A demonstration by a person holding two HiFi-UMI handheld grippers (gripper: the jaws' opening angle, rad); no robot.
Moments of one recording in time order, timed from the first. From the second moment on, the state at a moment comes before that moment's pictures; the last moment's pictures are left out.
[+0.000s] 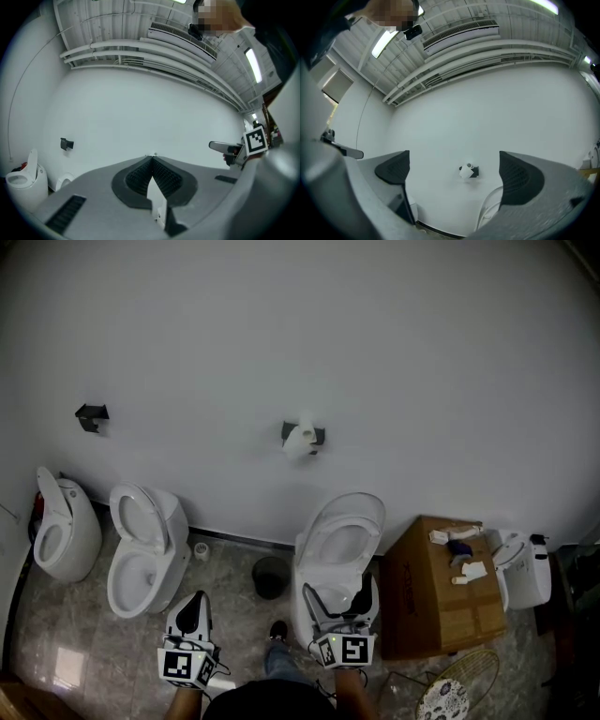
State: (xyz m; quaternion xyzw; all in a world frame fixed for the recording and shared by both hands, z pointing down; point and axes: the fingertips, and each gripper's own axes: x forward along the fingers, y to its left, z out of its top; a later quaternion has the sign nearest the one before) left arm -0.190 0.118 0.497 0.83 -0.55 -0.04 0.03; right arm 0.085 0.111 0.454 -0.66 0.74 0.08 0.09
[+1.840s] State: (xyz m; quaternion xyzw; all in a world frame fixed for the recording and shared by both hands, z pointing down) left arm -0.092 -0.221 0.483 0.85 -0.53 -0.06 0.01; right arm 0.170 -0.225 0.447 -0.66 0.74 0.06 0.10
